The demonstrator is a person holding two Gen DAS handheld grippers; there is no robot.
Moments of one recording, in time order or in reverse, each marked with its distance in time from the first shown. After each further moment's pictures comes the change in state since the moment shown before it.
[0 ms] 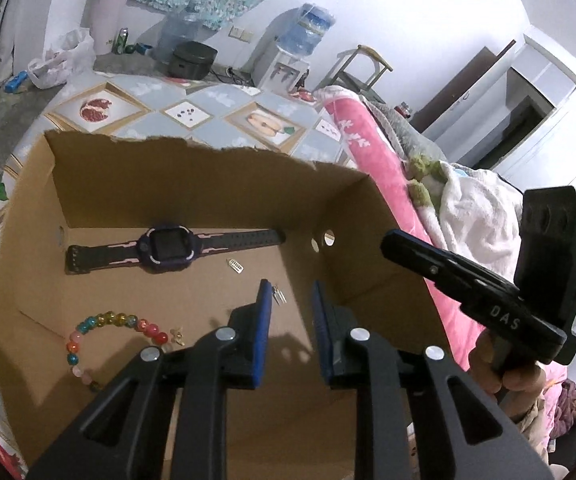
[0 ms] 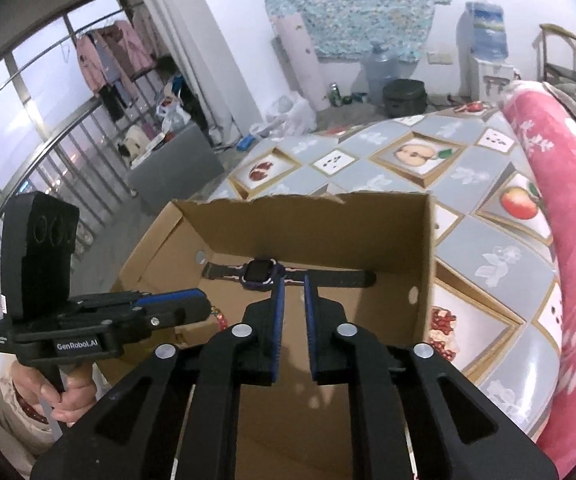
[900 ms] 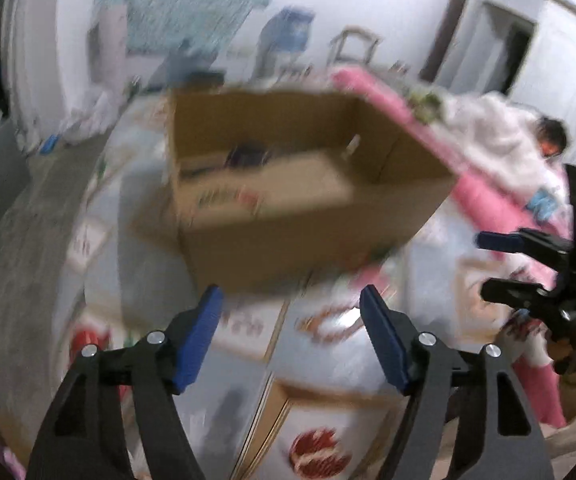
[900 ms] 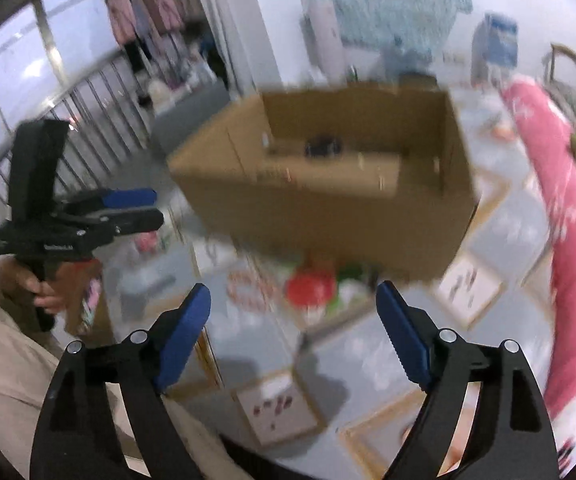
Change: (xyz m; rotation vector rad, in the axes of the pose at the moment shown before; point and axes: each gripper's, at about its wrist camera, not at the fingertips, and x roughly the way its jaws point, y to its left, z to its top) left arm -0.094 0.013 -0.150 0.245 0.016 0.254; right arm -0.041 0.085 -0.167 -0.109 0.144 -0.097
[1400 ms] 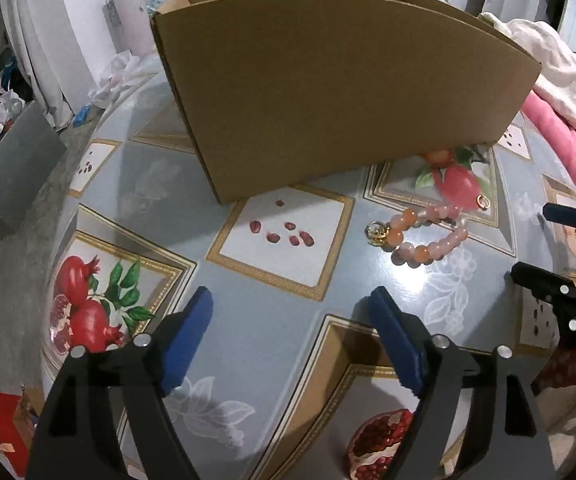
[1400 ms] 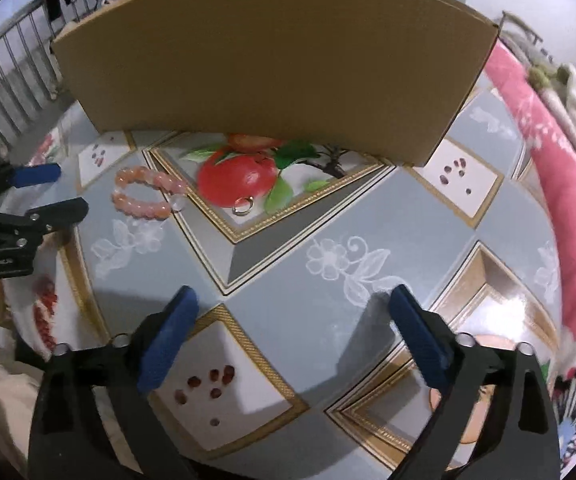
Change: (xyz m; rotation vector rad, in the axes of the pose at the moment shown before) left arm 0.067 0.006 -0.046 0.042 0.148 0.178; right arm 0.071 0.008 -0.035 0.037 0.142 -0.288
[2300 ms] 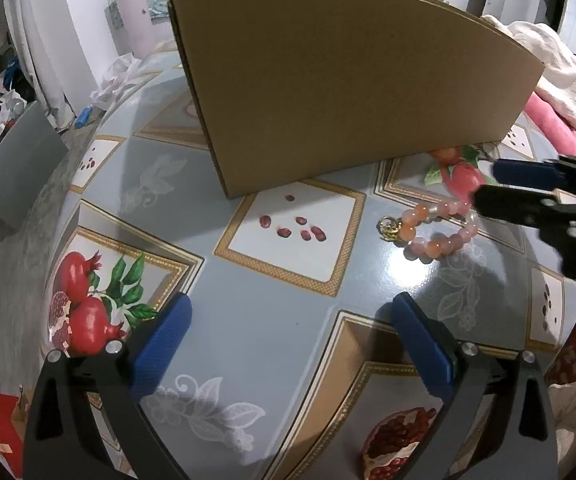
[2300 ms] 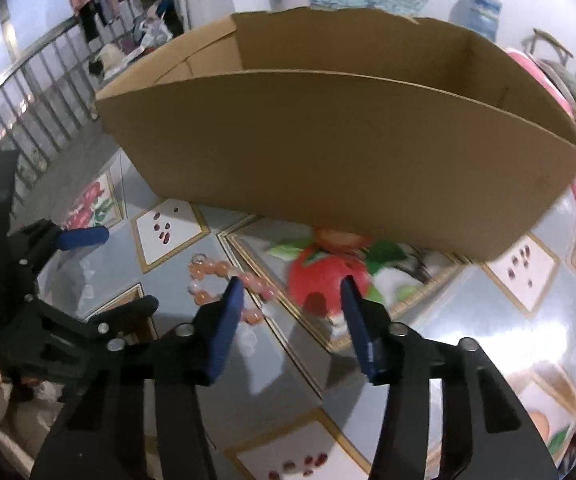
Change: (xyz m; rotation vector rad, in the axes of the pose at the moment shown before) left arm 0.001 0.001 -0.011 0.007 -0.015 0.005; right arm -0.002 0.034 0.043 -0.063 -0.080 0.156
